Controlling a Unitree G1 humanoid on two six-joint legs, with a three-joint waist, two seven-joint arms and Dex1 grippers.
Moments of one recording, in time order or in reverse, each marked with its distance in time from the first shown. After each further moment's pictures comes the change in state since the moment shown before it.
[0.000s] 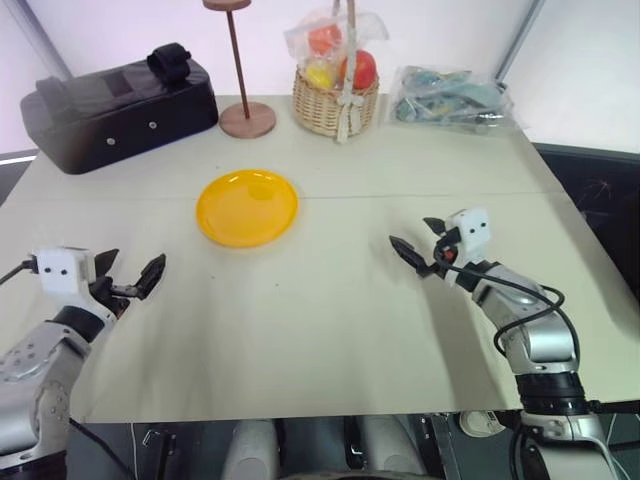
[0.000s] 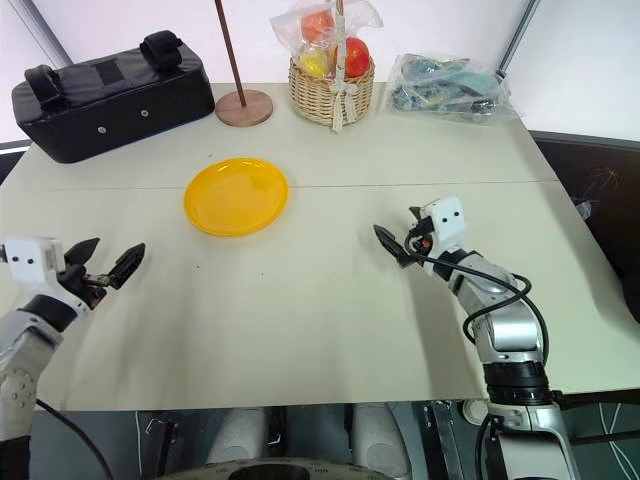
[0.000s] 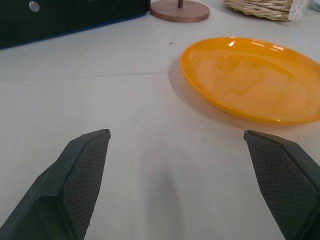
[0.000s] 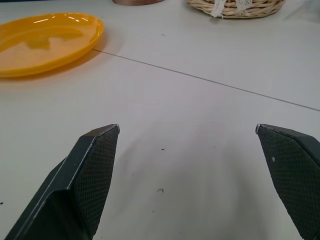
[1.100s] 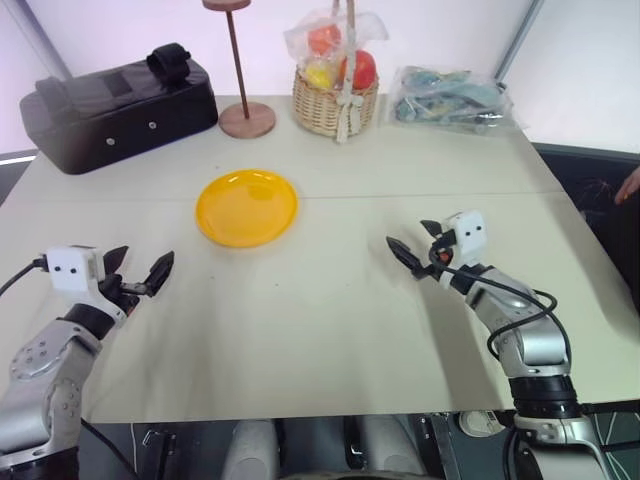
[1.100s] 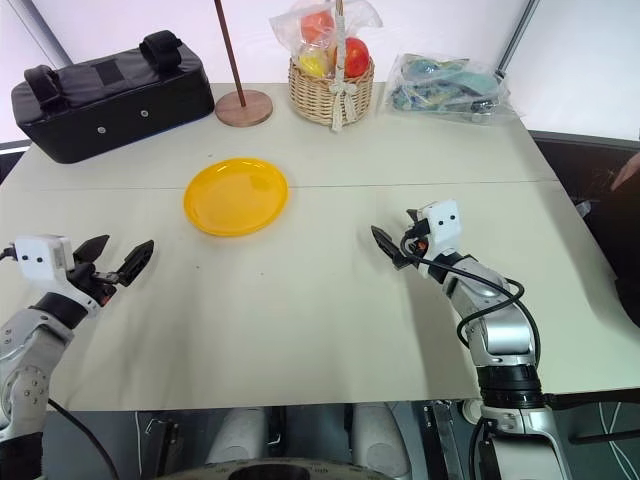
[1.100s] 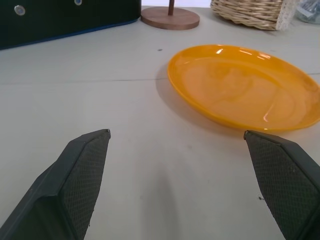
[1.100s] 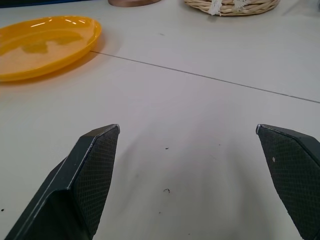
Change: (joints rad) left arm -0.040 -0.015 -0.008 -0.004 0.007 -0.004 -0.001; right arm 0.010 0.022 0.007 -0.006 -0.001 -0.001 -0.025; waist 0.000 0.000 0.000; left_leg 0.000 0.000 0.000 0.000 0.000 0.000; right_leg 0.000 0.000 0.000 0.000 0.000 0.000
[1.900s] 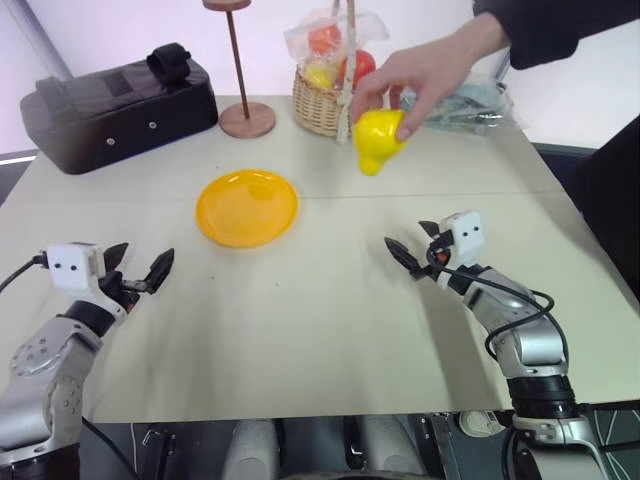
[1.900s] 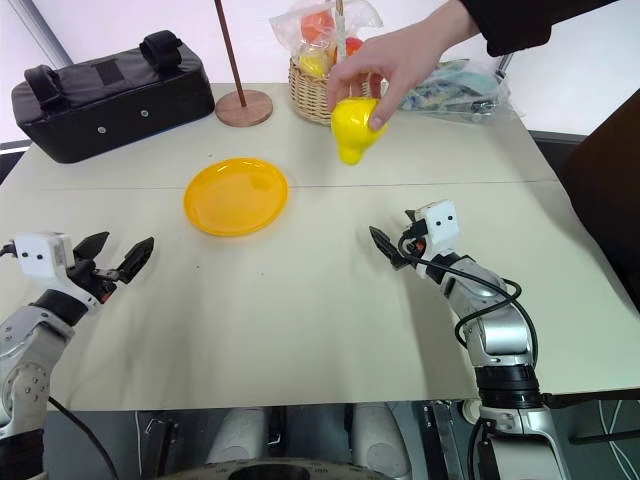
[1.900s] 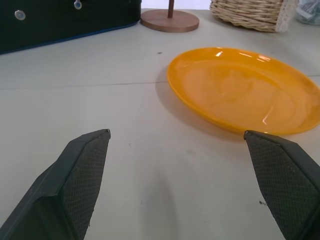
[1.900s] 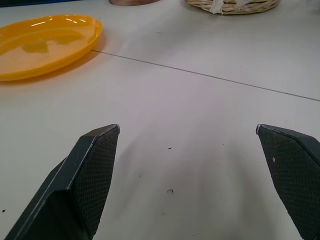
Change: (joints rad) left arm -0.020 0.006 -0.001 0.000 0.004 0.004 -0.001; right arm 0.000 0.004 0.009 0.000 -0.001 0.000 -0.012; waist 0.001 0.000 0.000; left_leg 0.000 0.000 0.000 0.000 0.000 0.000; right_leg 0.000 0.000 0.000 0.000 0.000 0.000
